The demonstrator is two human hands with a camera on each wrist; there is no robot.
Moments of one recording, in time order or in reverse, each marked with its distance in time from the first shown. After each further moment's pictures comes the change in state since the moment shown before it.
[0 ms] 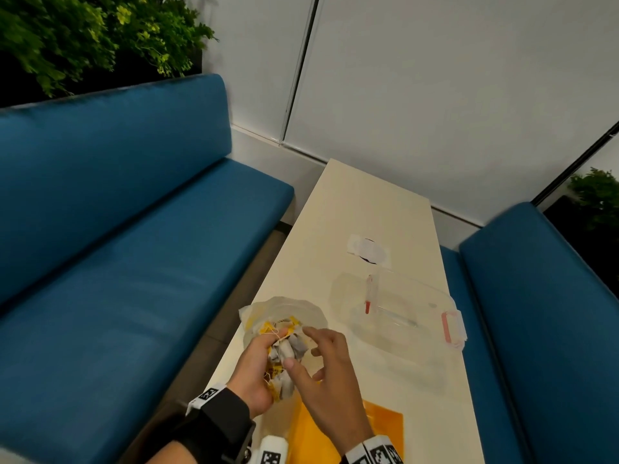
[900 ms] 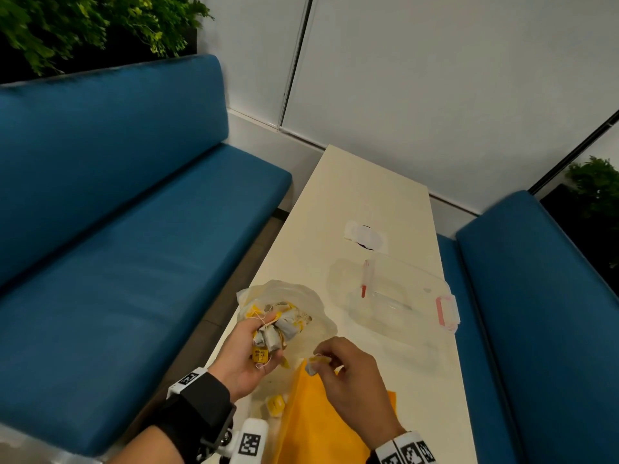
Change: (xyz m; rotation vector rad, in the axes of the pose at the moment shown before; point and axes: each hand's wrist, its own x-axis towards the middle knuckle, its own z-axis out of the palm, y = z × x) left_hand -0.016 0.009 -0.009 0.026 0.034 0.030; right_hand -0.021 0.031 -0.031 -0.030 -0.026 -0.110
